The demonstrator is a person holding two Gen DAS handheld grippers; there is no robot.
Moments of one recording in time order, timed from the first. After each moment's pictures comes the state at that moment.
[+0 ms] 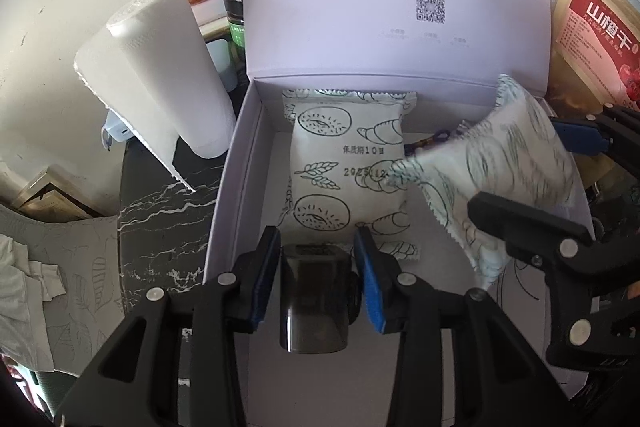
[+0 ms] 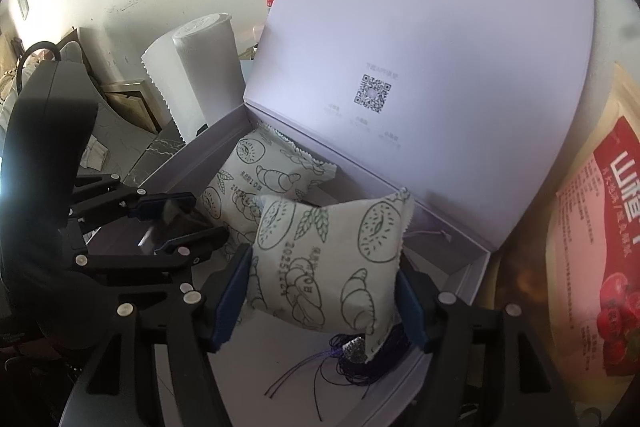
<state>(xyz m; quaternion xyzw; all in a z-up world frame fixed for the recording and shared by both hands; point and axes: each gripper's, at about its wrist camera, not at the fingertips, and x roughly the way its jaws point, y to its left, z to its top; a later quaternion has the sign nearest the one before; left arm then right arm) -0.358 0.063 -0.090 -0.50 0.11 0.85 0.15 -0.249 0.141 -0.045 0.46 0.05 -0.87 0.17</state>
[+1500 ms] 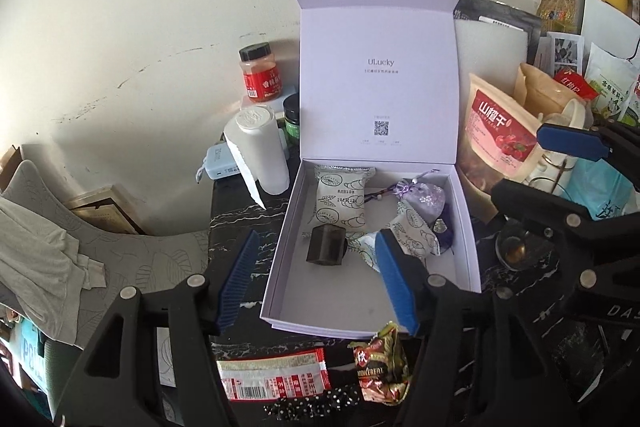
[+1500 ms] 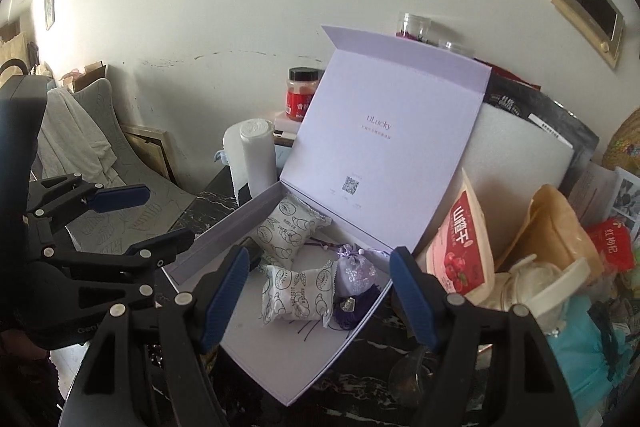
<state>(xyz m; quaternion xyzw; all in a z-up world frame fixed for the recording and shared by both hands) -0.203 0.036 0.081 -0.38 0.08 0.92 0.11 -0.124 0.157 0.097 0.35 0.07 -0.92 0.15</state>
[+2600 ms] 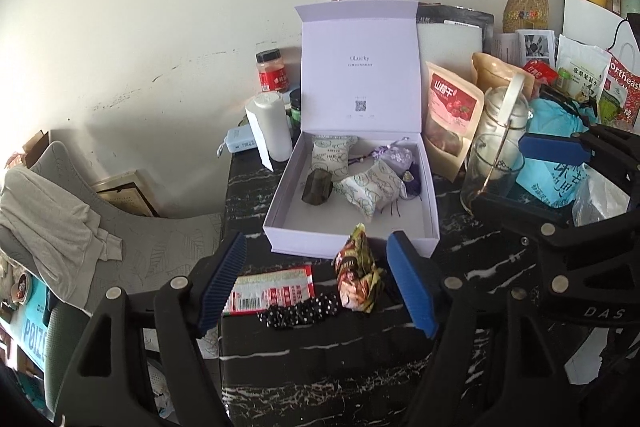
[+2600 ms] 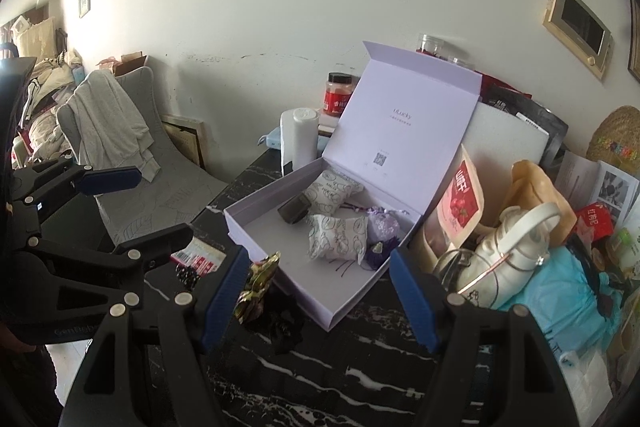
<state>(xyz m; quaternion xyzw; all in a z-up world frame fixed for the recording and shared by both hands) -0.039 0.026 0.099 -0.35 0.08 0.93 0.09 0.001 0.153 0.100 0.33 0.08 -0.92 0.19</state>
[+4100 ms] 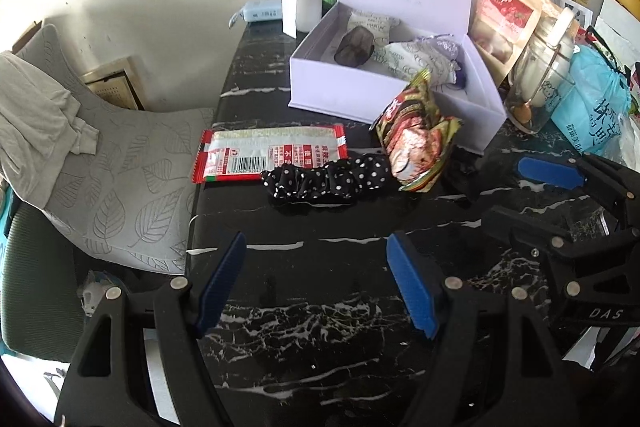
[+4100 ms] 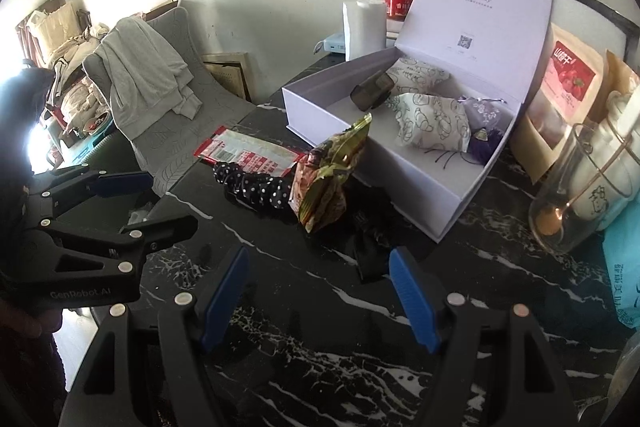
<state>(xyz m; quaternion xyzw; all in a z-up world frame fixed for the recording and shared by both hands) -0.034 -0.036 -0.058 -0.47 0.00 0.88 0.07 0.011 0.110 -0.033 0.42 0.06 -0.87 0.26</state>
